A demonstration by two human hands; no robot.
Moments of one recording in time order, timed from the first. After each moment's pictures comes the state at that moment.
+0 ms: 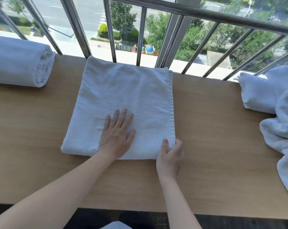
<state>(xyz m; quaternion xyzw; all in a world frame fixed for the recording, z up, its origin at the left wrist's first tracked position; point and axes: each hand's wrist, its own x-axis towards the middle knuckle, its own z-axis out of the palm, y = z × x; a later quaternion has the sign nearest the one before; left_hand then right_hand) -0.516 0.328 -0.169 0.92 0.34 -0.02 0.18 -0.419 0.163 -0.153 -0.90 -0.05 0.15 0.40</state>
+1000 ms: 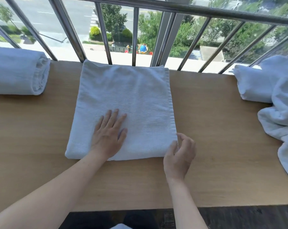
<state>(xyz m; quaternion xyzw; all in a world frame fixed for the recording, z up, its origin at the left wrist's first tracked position) -0.542 0.356 -0.165 0.93 0.32 0.00 0.17 -0.423 0.156 -0.141 -0.91 -0.11 -0.03 0.41</state>
